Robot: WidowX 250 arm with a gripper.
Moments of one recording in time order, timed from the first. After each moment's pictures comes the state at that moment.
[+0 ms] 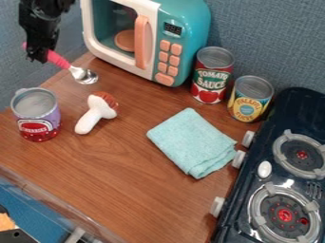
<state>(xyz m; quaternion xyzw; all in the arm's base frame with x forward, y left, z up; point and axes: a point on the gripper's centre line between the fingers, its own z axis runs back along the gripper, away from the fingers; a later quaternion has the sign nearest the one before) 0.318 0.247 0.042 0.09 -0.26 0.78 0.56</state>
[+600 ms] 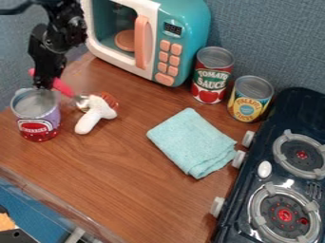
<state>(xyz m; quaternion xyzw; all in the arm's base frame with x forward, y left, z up) 0.301 0.216 0.009 0.11 -0.25 0.76 0.59</state>
